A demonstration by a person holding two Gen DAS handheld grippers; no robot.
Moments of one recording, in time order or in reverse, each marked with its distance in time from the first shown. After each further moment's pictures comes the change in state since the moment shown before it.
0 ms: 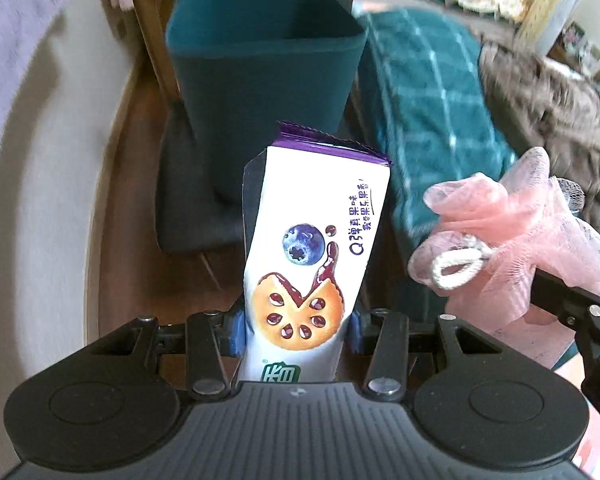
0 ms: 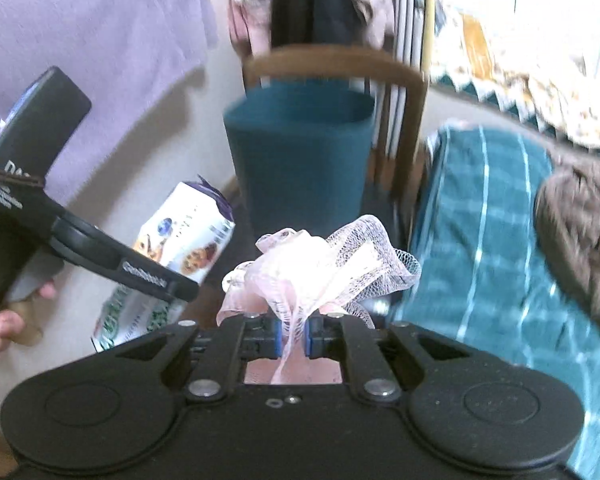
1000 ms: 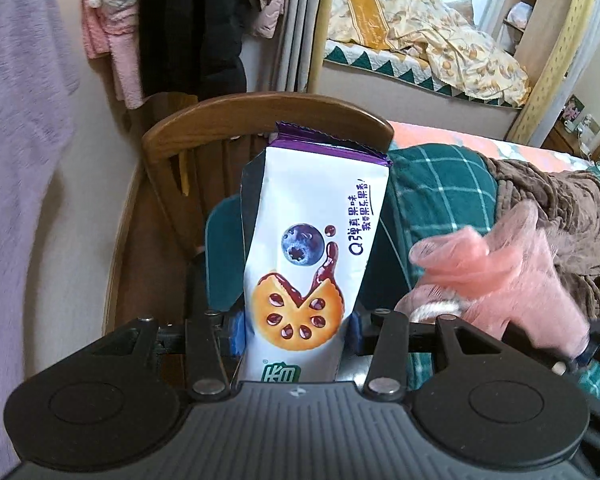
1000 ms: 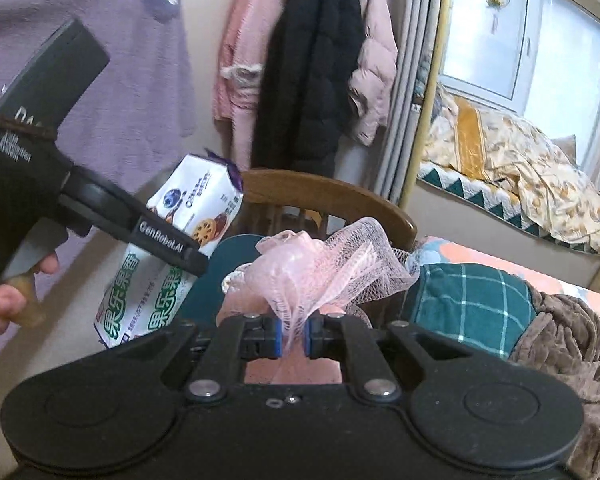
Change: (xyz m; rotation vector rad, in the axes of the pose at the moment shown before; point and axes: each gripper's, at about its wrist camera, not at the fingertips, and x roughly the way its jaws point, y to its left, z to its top) left arm -0.013 0.055 0.227 -0.014 -0.186 -0.032; right arm 0.046 -0.003 0.189 -0.093 -0.142 -0.109
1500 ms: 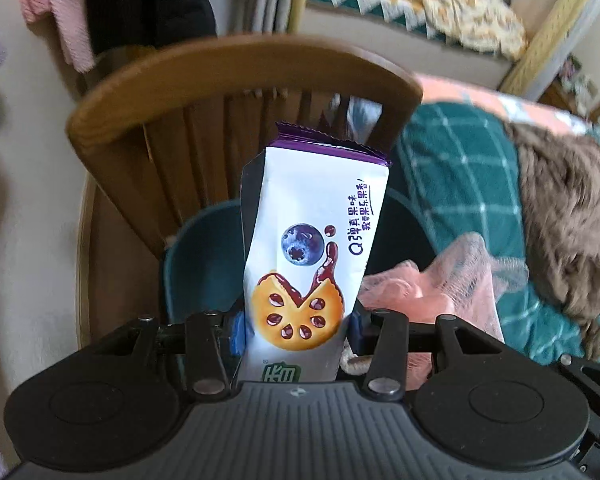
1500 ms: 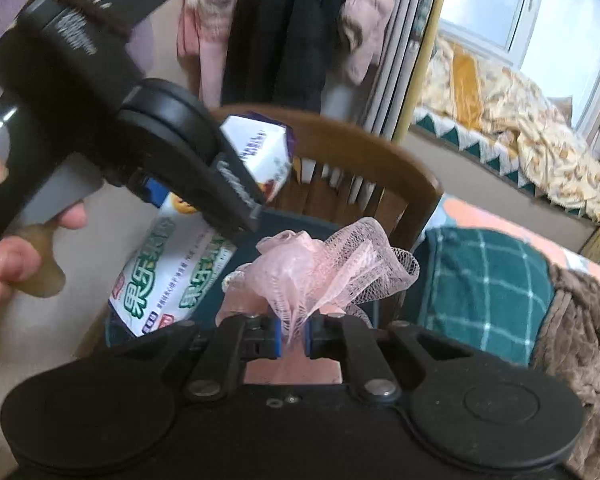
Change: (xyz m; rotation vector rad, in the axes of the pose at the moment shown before) left arm 0.139 0.017 0.047 0.059 0.201 -0.072; right arm 0.154 0.020 0.010 0.012 0.201 -0.082
